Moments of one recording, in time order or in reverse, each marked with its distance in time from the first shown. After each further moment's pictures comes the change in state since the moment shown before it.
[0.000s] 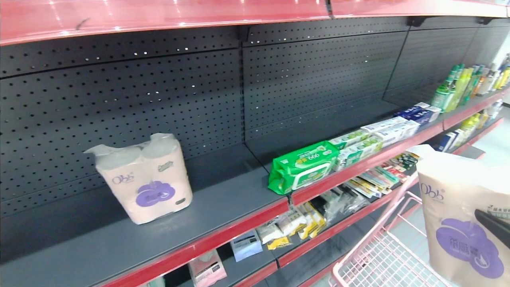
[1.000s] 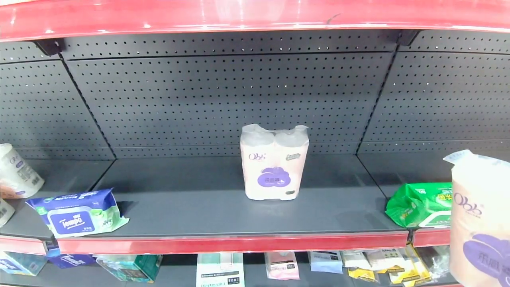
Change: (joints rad) left arm -0.004 0.000 0.000 -0.001 -0.005 0.007; right arm -0.011 -0.261 0.090 0.013 -0.008 -0.056
